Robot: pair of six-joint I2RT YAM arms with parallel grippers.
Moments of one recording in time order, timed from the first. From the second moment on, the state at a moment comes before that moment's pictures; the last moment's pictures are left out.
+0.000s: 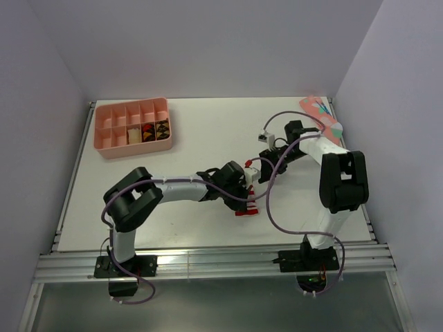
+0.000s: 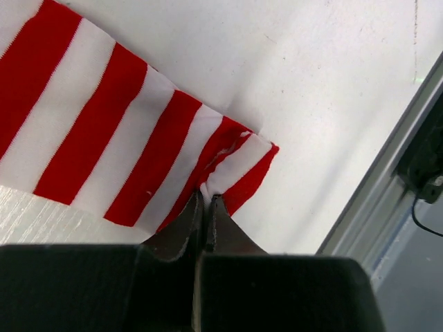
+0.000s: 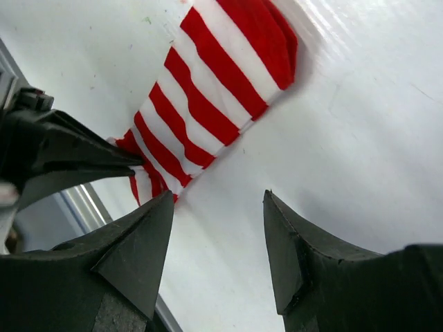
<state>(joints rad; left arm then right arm) -1.01 1.90 1.12 -0.09 0.29 -0.31 0.10 1.81 1.20 -0.90 -0.76 -0.54</state>
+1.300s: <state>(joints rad) -0.83 2.30 1.65 -0.81 0.81 -0.38 0.44 1.07 0.53 -0.58 -0.63 -0.97</state>
